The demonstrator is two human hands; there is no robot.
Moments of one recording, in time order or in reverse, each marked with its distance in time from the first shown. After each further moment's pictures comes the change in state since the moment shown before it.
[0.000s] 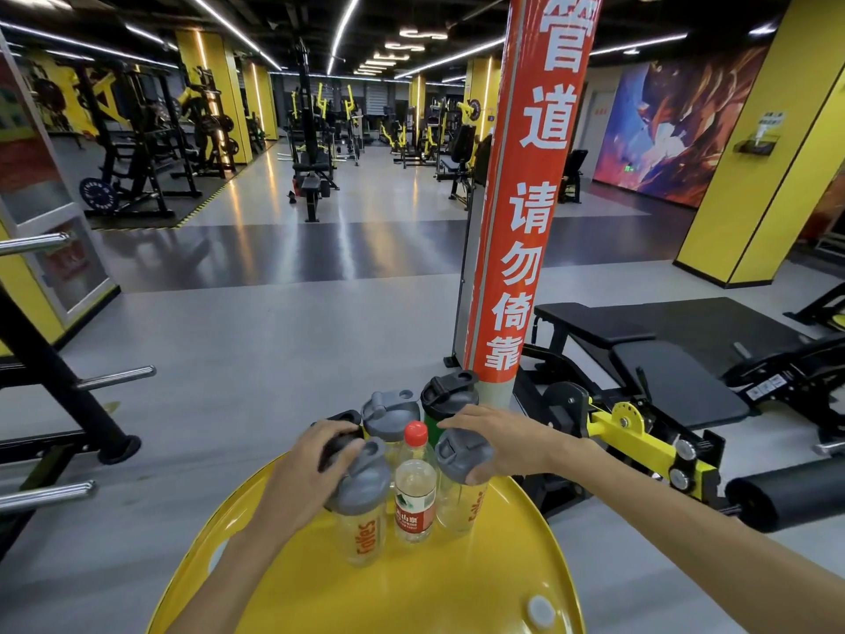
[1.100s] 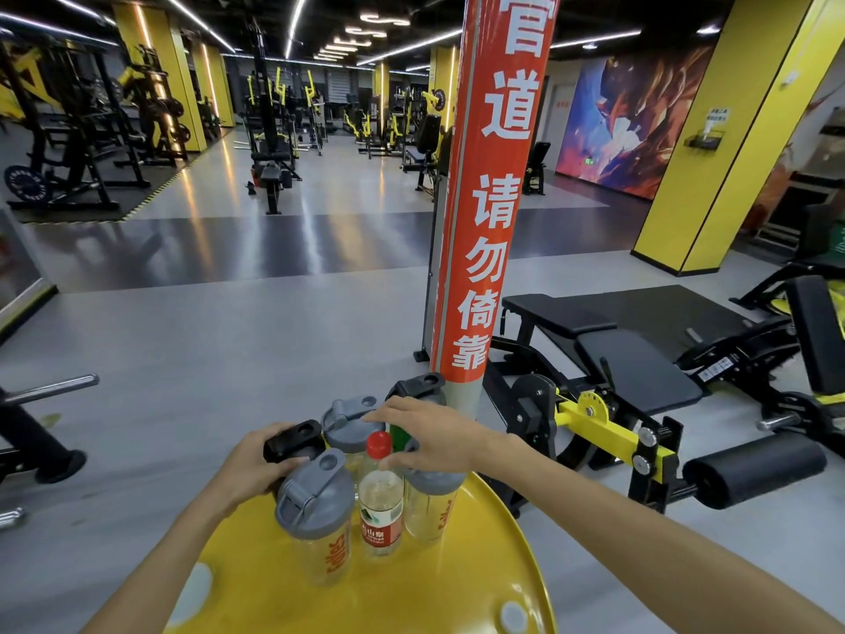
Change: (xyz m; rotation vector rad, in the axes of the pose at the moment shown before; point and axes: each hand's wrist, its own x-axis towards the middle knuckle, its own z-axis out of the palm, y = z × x) left_hand 0.057 -0.047 0.002 -0.252 -0.268 -0.326; right_hand 0.040 -0.031 -0.002 0.033 0.137 -0.123
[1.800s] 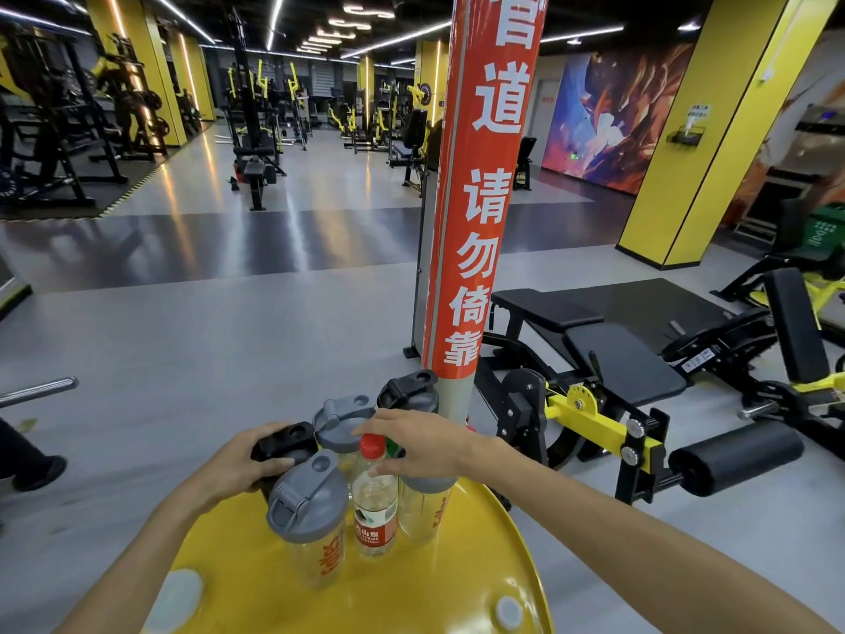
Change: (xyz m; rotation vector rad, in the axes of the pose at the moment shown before) left_hand 0.014 -0.003 -0.014 -0.030 -0.212 -0.002; right_hand 0.003 -0.005 0.010 -0.017 -0.084 0.043
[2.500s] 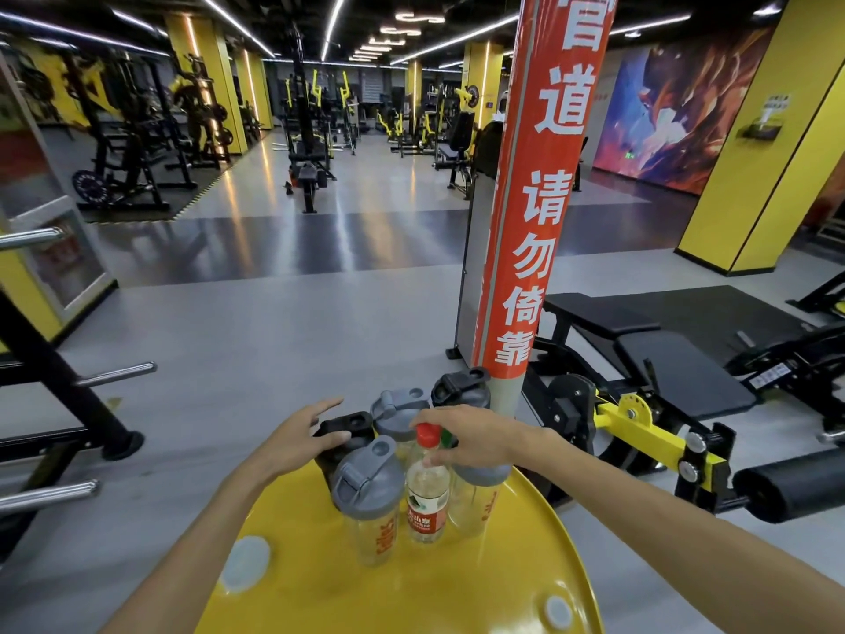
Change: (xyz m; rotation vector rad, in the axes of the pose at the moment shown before) left_hand -0.014 0.009 -0.010 0.100 0.112 0.026; right_hand 0.004 -0.008 -0.003 0.084 -0.099 0.059
